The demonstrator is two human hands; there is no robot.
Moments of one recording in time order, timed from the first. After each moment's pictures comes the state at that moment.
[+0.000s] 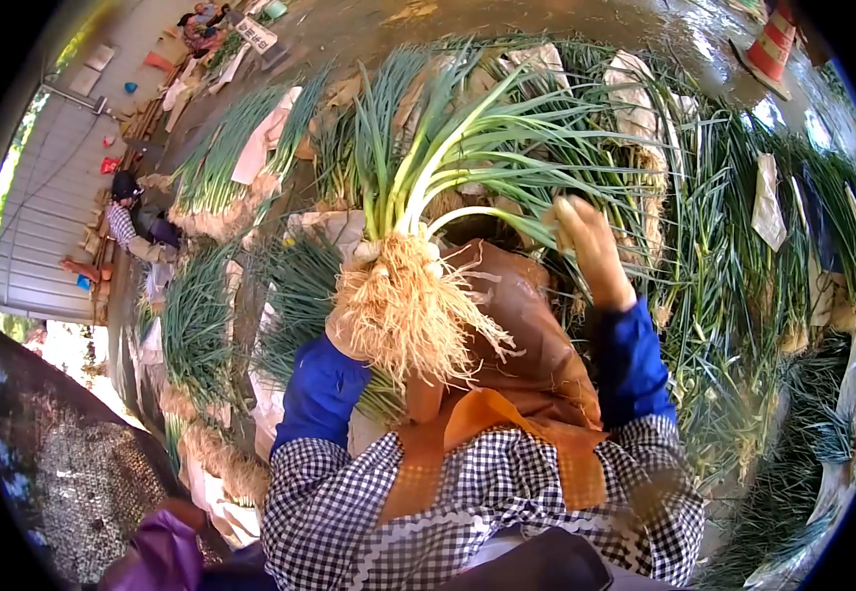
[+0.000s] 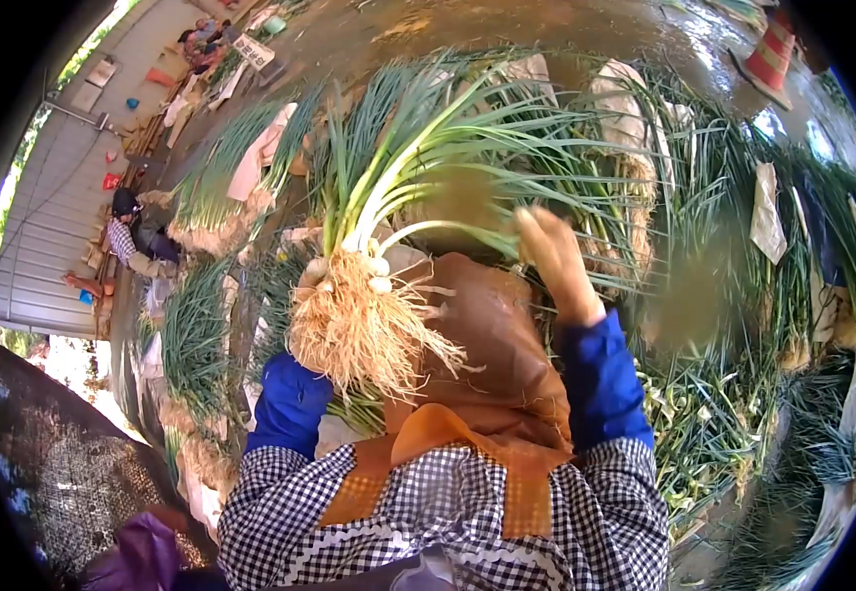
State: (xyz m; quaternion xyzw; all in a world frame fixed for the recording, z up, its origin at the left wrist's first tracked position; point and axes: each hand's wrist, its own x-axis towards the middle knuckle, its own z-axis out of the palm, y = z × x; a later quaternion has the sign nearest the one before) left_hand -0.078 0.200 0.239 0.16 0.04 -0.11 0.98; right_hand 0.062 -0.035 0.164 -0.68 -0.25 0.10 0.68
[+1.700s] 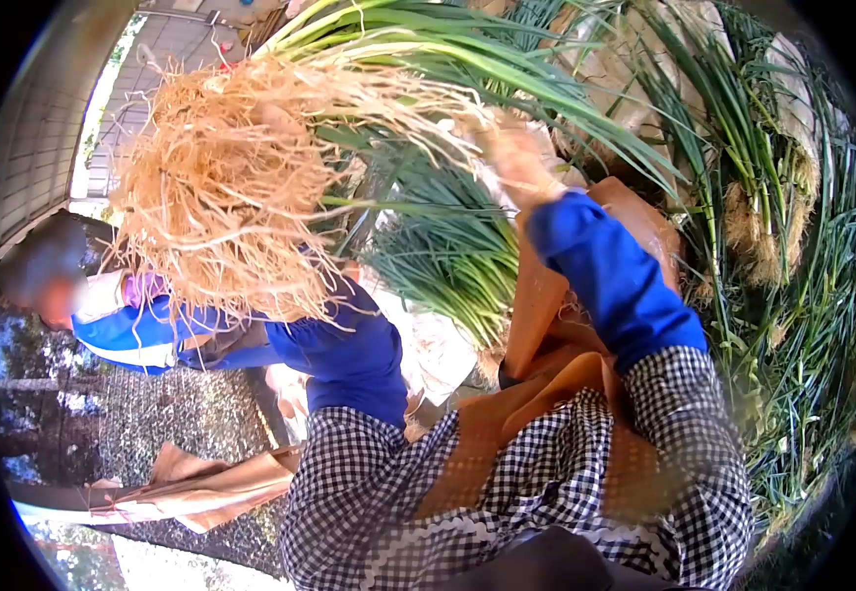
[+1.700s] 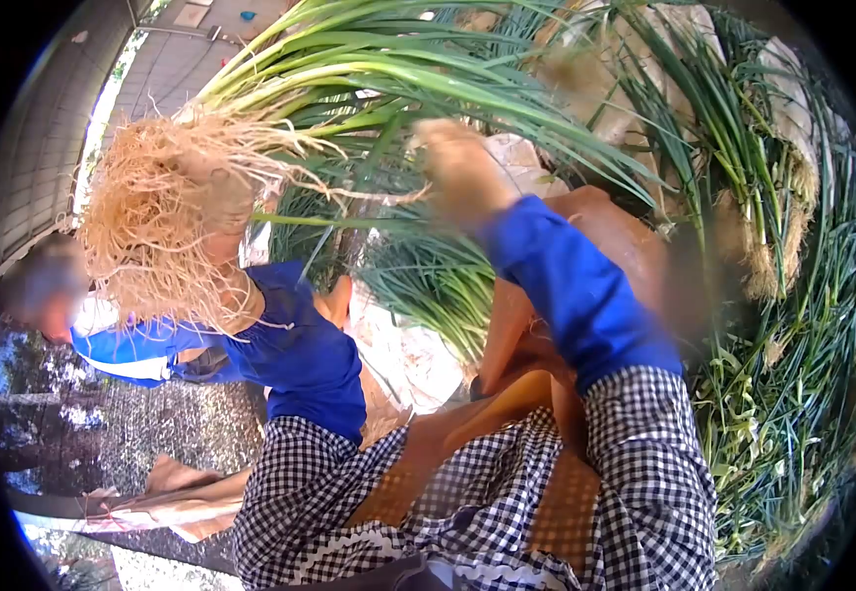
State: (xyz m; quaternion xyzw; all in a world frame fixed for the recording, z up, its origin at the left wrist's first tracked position) left_hand -0.176 0.348 0.336 0.41 0.14 0.34 0.83; right_hand 0.003 0.199 0.165 -0.37 -0.38 0.03 0.85
